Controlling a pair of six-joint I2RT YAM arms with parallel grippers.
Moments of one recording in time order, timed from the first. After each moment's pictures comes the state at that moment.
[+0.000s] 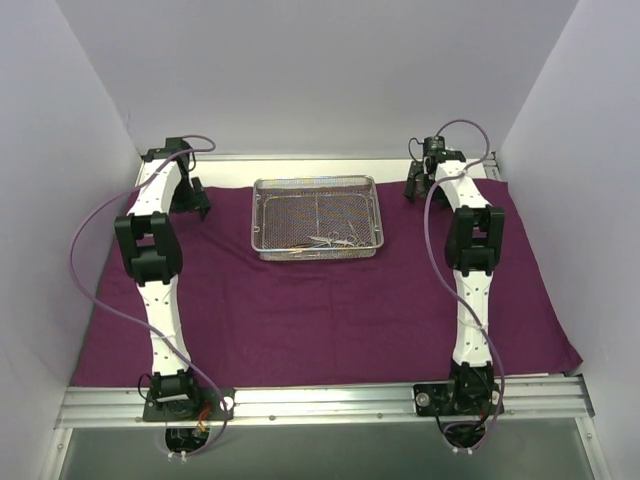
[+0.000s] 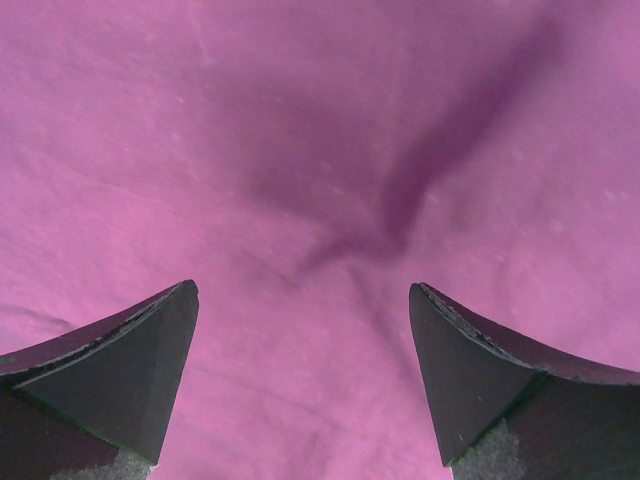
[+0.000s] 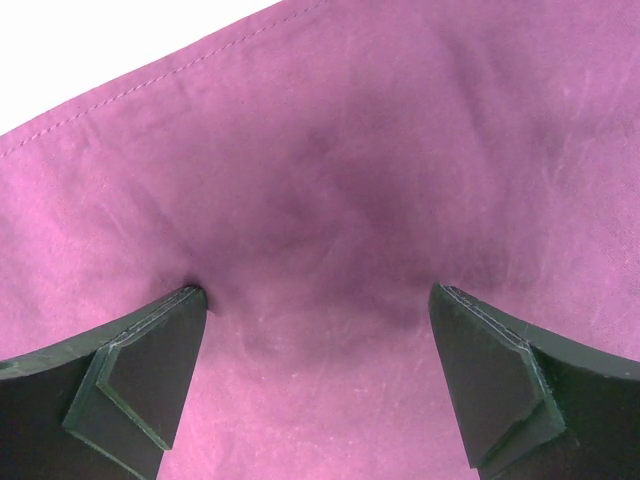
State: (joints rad) left arm 0.05 2.38 2.21 -1.17 -0.26 -0.39; right arm 0.02 2.51 2.20 -0.82 0.23 0.29
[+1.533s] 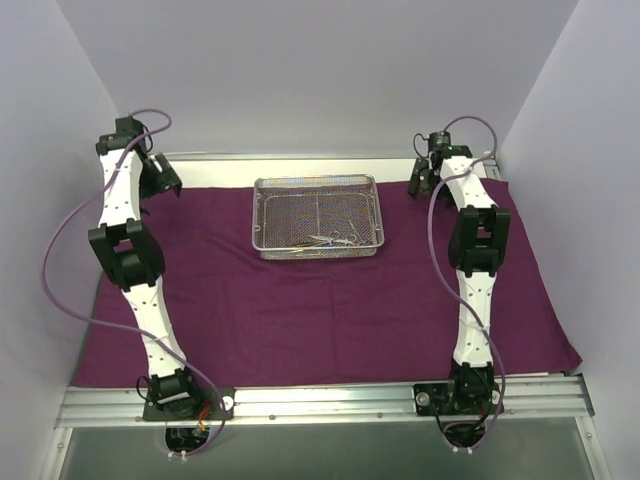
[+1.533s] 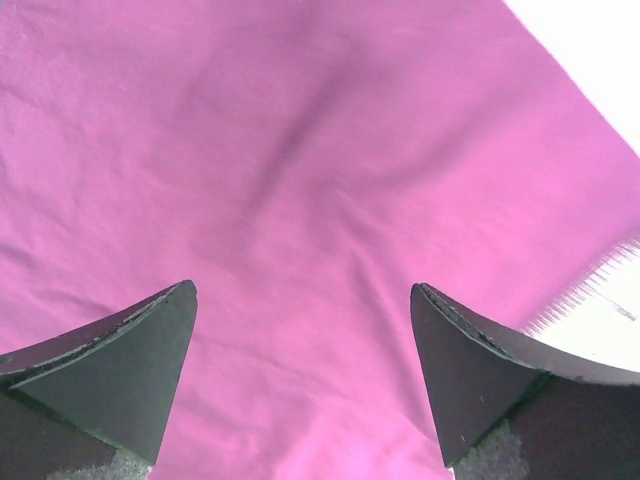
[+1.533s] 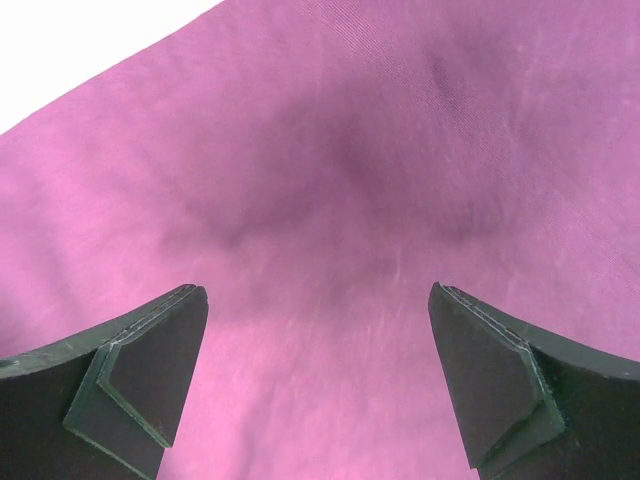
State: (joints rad) left arm 0.21 2.38 2.43 -1.28 -0.11 -0.42; right arm 0.01 2.46 2.21 -0.89 0.22 0.33
